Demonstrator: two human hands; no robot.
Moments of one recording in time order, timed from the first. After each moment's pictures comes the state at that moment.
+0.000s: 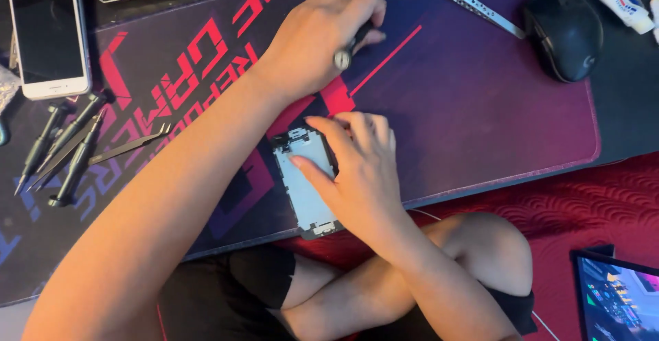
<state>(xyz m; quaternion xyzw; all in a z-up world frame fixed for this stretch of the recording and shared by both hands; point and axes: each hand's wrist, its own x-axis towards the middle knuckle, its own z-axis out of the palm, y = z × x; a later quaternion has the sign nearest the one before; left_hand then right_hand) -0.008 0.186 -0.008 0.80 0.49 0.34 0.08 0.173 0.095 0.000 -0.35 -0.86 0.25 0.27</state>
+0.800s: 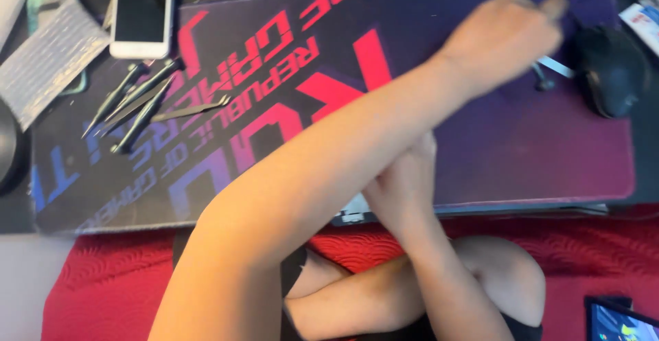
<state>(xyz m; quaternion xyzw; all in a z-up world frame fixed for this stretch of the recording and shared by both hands) 0.134 0.313 -0.061 0.76 0.55 0.31 -0.15 0.180 0.100 -0.010 -0.29 -0.89 0.22 0.28</state>
